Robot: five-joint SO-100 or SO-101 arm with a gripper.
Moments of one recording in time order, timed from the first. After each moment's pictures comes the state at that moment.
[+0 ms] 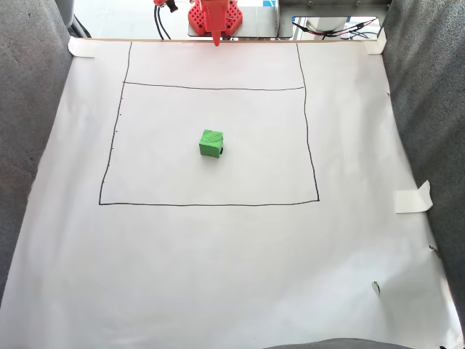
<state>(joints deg) -3.5 187.3 158.0 71.7 6.9</state>
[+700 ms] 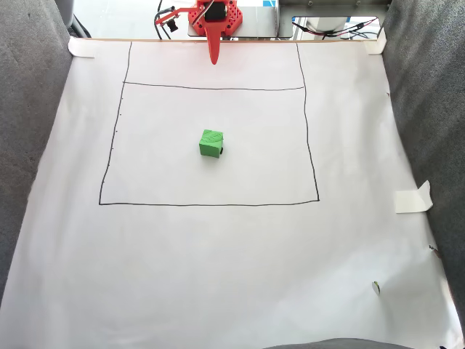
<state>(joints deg) -3.4 187.1 172.0 58.4 -1.8</state>
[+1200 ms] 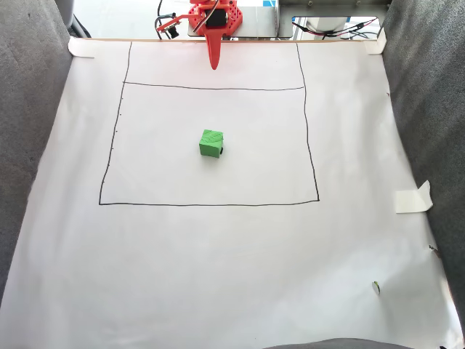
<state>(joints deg) -3.4 187.2 173.3 57.4 -2.0</state>
